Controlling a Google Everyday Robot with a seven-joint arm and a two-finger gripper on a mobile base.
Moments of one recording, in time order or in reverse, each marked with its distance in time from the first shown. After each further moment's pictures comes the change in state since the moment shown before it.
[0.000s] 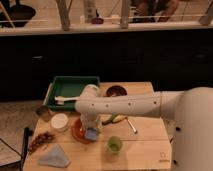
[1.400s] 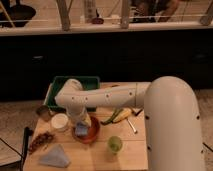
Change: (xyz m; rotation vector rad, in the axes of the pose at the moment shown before) arm -0.003 -0.062 0.003 -0.088 -0.016 -0.153
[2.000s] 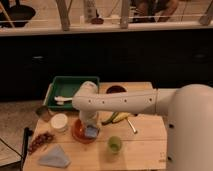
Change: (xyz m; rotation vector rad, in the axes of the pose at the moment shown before) arm 0.003 0.058 -0.001 0.046 0.005 0.114
